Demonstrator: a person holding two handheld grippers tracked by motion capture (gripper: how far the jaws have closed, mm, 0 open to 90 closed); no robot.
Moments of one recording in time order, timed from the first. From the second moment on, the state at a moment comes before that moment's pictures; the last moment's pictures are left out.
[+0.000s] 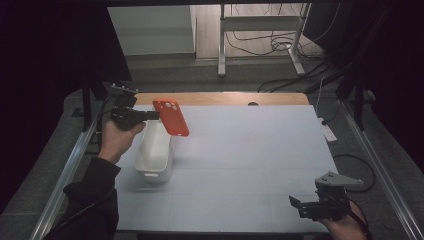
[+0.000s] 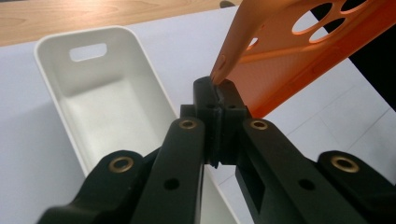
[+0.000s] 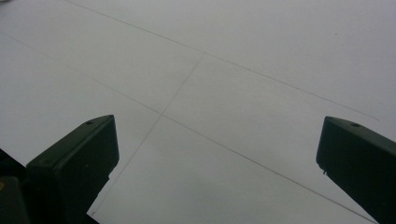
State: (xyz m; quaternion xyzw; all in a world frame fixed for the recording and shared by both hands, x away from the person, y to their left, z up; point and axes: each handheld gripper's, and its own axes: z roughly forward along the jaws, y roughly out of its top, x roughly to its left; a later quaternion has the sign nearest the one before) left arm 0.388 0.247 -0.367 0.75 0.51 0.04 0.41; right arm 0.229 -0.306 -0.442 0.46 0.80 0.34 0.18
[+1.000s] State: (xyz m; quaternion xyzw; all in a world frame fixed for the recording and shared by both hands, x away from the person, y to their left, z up) left arm 0.413 0.266 -0.365 0.74 0.54 0.07 0.39; right arm 0.227 -0.308 -0.442 0.46 0.80 0.34 0.18
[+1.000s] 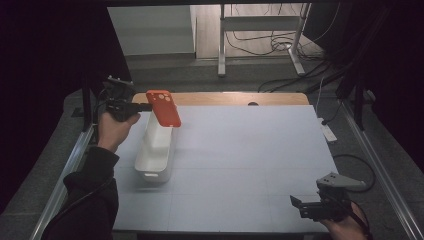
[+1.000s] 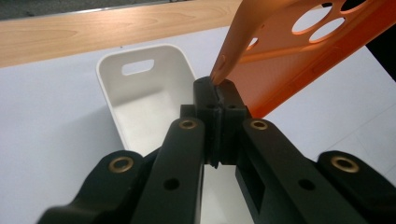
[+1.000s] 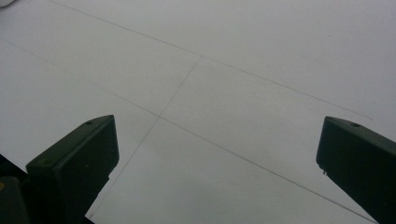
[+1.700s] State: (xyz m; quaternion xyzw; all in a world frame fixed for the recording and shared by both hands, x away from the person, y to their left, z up) left arm 0.433 0.278 -0.370 0.73 0.57 0.10 0.37; right arm 0.228 -0.306 -0.443 0.45 0.81 0.34 0.18
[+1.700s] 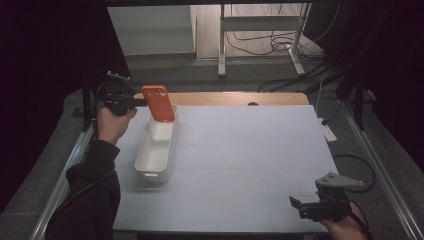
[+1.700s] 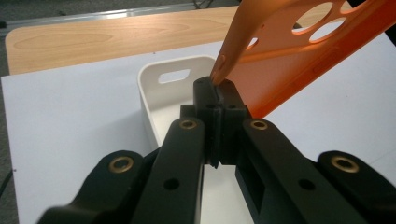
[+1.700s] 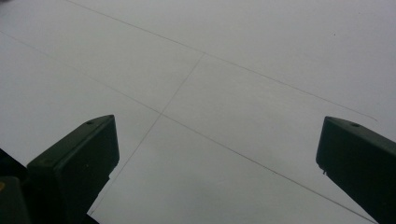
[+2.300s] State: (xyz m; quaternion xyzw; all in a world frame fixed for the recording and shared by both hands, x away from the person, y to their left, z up) left arm 0.447 0.279 -0.388 0.72 0.59 0.10 0.35; right arm 0.228 -0.305 -0.443 0.45 0.81 0.33 0.18
